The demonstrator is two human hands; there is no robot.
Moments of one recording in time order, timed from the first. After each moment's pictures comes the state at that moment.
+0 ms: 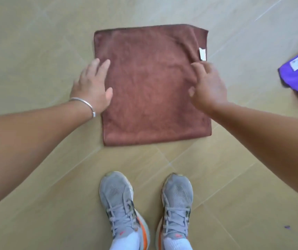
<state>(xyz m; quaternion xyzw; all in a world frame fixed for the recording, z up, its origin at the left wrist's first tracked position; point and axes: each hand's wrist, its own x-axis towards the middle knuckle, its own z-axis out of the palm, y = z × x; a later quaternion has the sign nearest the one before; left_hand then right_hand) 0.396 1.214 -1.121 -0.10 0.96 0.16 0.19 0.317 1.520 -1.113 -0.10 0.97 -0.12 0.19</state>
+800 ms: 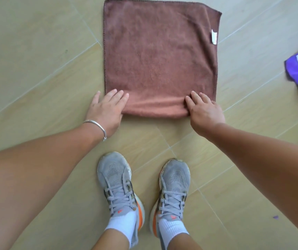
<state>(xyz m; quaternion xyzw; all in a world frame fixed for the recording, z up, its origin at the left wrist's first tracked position) 0.509 1.252 -1.138 0.02 0.96 0.06 0.28 0.415 1.540 -1.121 -0.25 0.90 0.13 0.32</state>
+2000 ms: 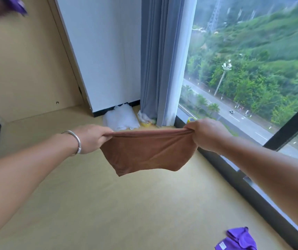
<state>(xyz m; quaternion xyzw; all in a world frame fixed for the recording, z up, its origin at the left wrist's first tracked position) 0.295 1.078 -0.201 -0.06 0.99 0.10 0.12 0.152 1.410 -0.191 -0.33 0.94 -0.03 0.00</state>
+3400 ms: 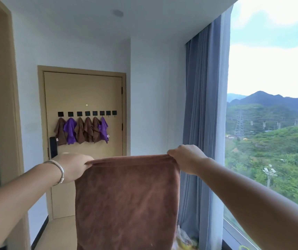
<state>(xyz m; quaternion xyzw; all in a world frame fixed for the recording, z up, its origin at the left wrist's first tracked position) 0.500 0.930 0.166 -0.27 0.95 -0.10 -0.10 0.253 1.192 0.171 -0.48 0.83 0.07 -0.28</state>
